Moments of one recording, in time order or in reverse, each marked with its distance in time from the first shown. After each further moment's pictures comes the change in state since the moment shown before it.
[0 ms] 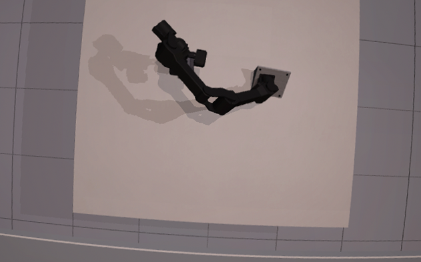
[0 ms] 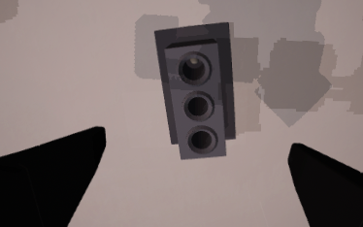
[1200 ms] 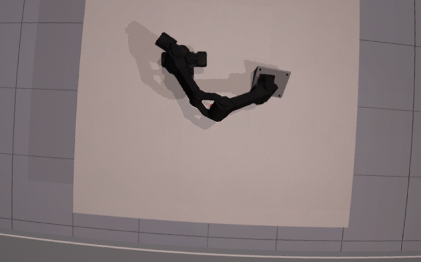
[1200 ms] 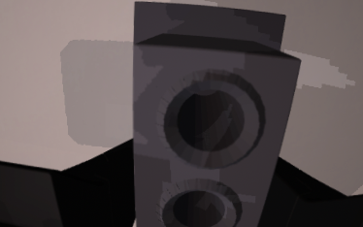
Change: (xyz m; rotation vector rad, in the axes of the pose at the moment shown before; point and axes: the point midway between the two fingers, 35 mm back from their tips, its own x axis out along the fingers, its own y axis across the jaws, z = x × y) arm 0.117 -0.001 -0.010 -0.194 0.003 -0.001
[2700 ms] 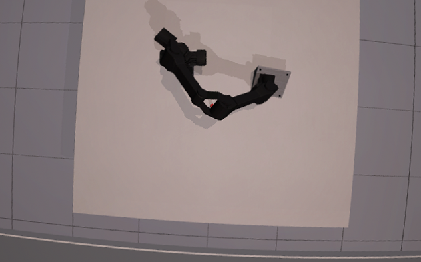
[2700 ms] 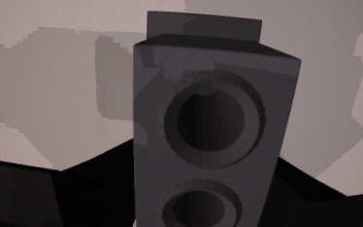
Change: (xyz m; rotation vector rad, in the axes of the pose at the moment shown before) arm -0.037 0.000 0.002 0.006 -0.005 -0.002
